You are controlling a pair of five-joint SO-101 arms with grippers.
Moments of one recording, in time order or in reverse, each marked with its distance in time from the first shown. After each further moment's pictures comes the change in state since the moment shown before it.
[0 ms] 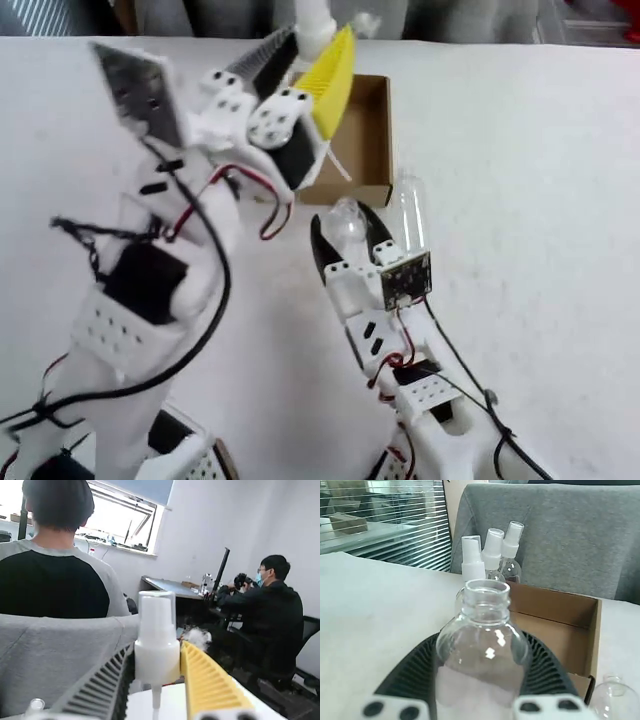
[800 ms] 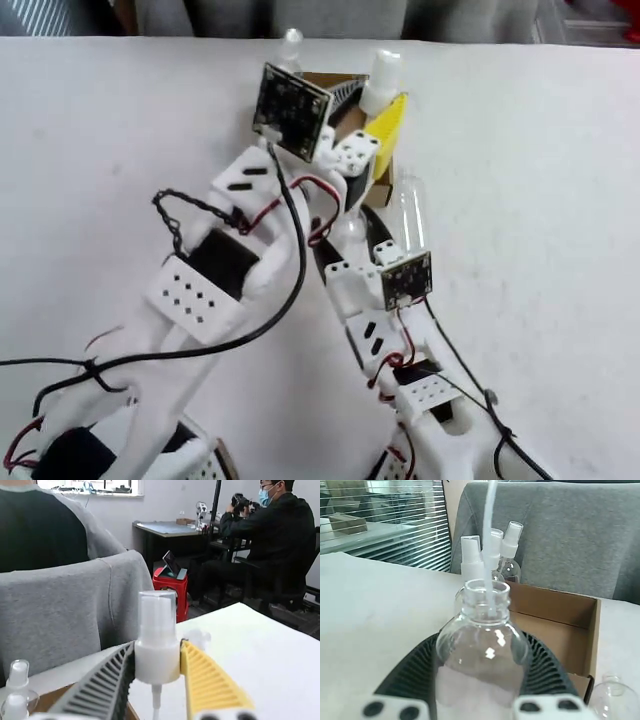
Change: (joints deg) left arm 4.7 7.6 13.3 -8.4 -10.6; right arm 0.2 0.0 0.0 0.0 0.0
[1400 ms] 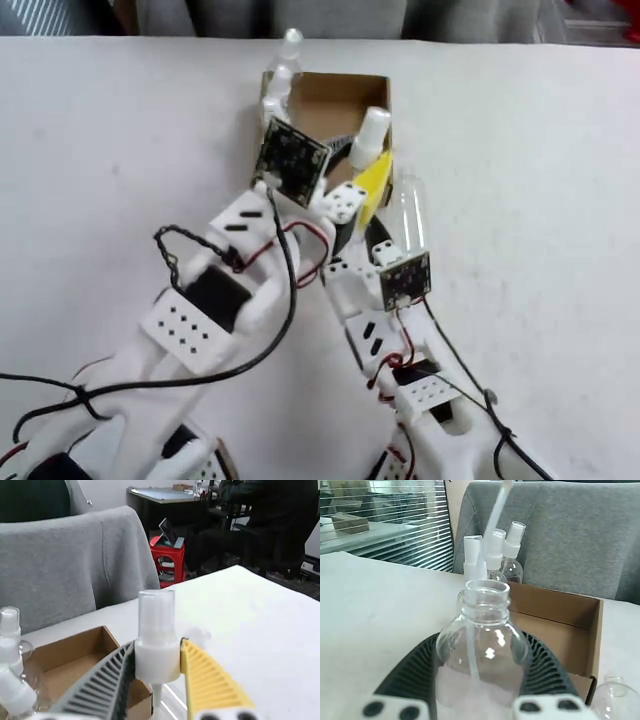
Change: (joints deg) left arm 1.1 -9.3 17.6 -1.4 0.0; right arm -0.4 0.0 0.0 0.0 0.0
